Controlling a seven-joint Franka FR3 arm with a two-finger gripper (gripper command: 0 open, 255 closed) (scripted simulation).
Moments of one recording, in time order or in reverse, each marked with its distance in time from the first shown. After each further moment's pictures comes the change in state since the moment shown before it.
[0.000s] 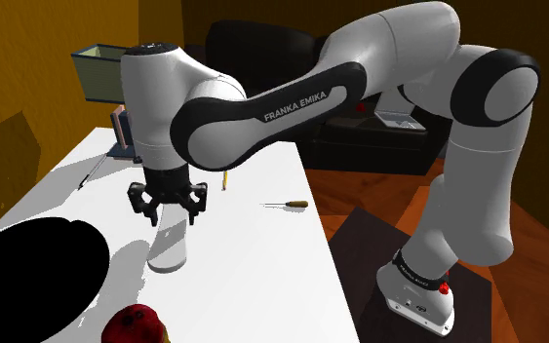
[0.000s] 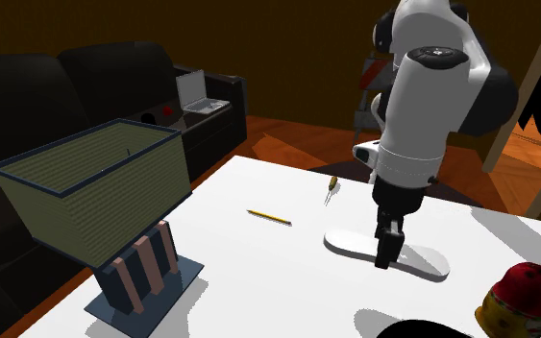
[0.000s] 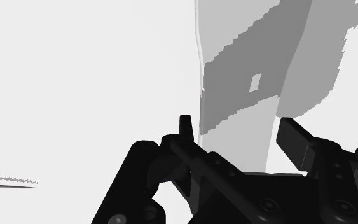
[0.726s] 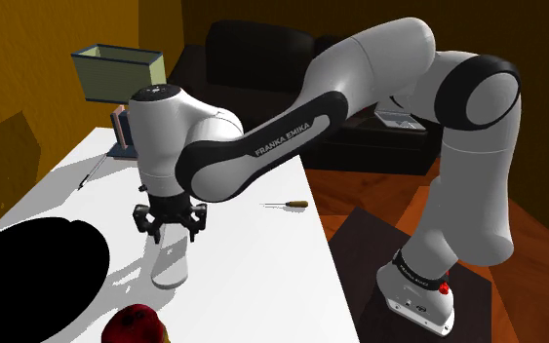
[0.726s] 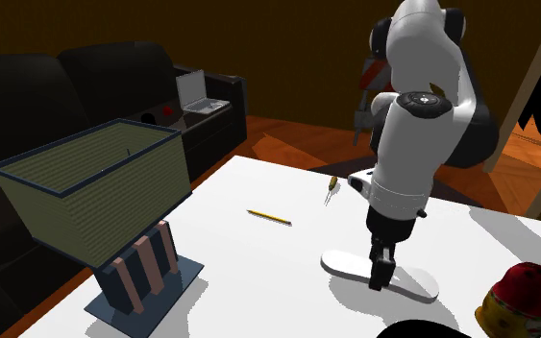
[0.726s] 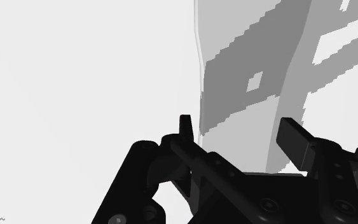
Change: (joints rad) arm 0.008 0.061 -0.012 -0.068 -0.029 0.124 0.018
